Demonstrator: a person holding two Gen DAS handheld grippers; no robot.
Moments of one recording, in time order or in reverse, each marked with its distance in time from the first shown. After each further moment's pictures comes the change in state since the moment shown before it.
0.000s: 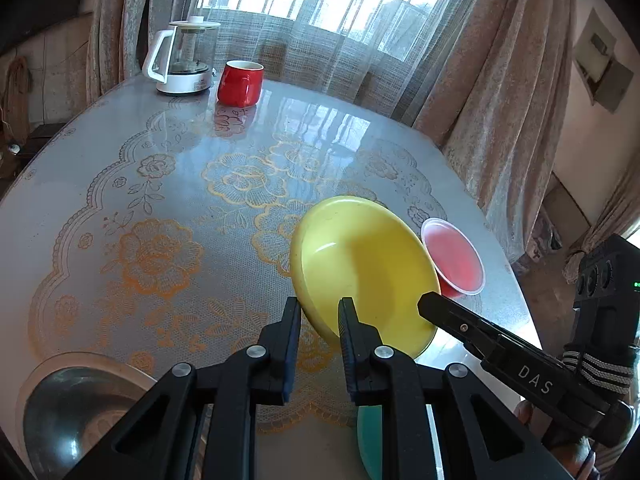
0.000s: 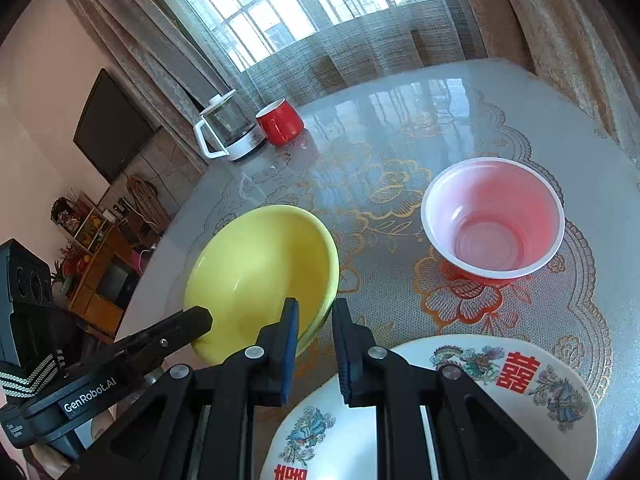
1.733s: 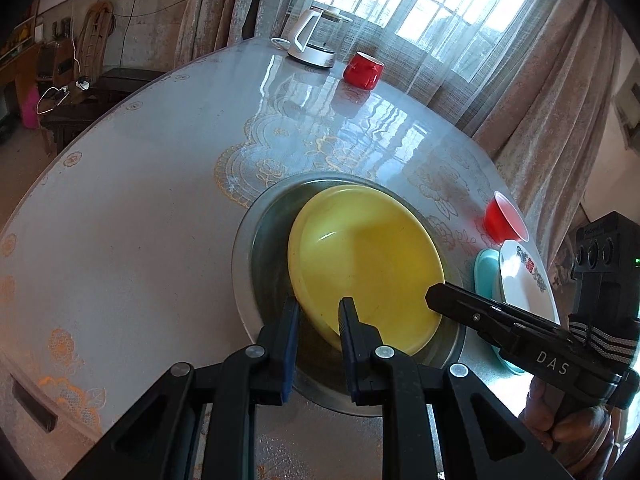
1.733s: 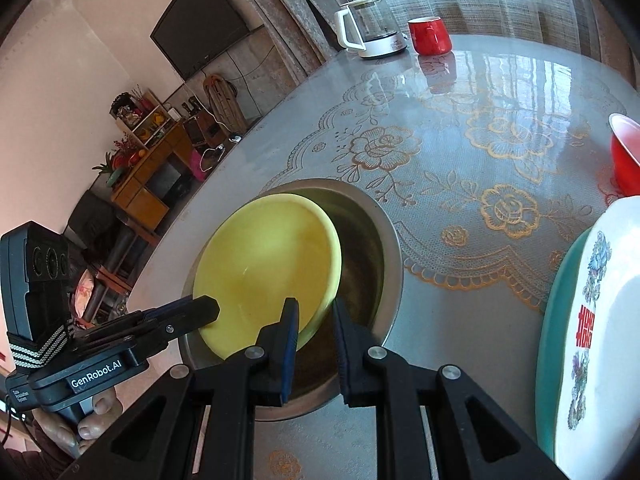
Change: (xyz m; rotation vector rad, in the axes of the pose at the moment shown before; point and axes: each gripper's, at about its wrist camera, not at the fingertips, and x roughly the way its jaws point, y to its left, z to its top) left arm -0.109 0.137 -0.124 -0.178 0.010 0.099; right arm 0.040 0.143 -0.116 -0.259 0.236 0.170
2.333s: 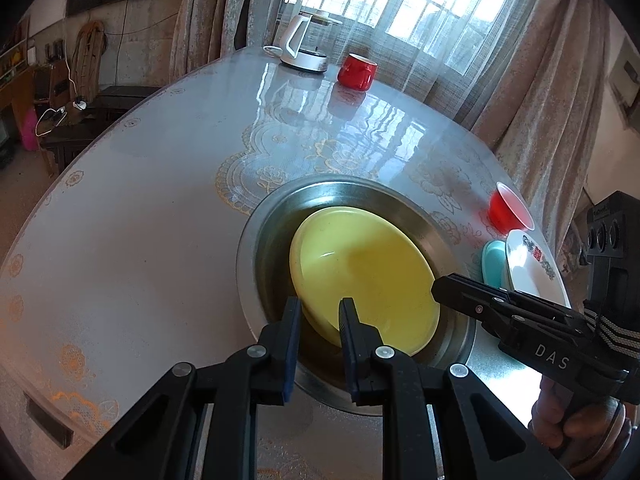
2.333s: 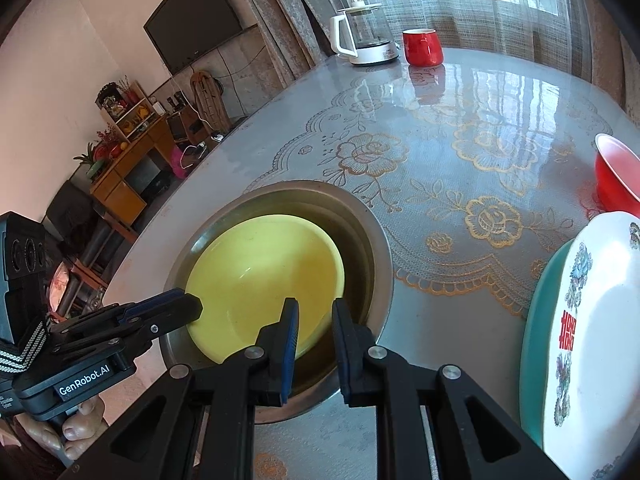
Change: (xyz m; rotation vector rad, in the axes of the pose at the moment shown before) left arm 0.001 0.000 -0.001 0.067 -0.020 0.031; right arm -0.002 0.010 -0.002 -0.043 -0.017 -0.104
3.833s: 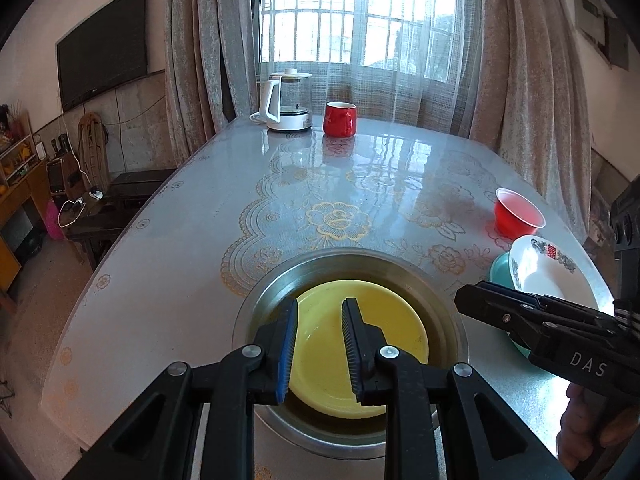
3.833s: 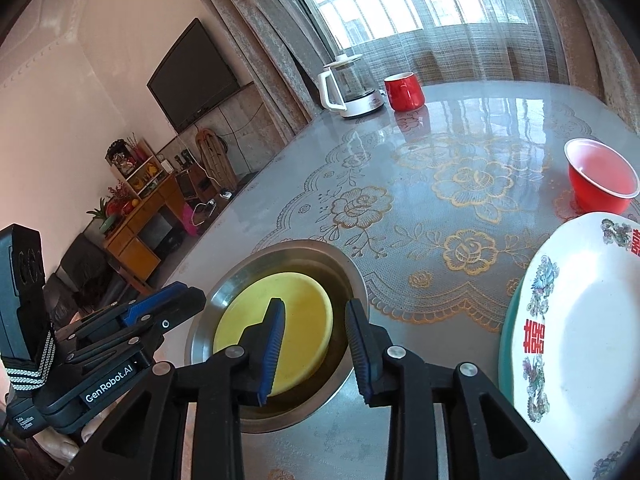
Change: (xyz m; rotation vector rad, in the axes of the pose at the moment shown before) left arm -0.018 -0.049 0.016 0.224 -0.185 0.151; right arm -0.043 -0.013 -0.008 0.091 -0.208 0.052
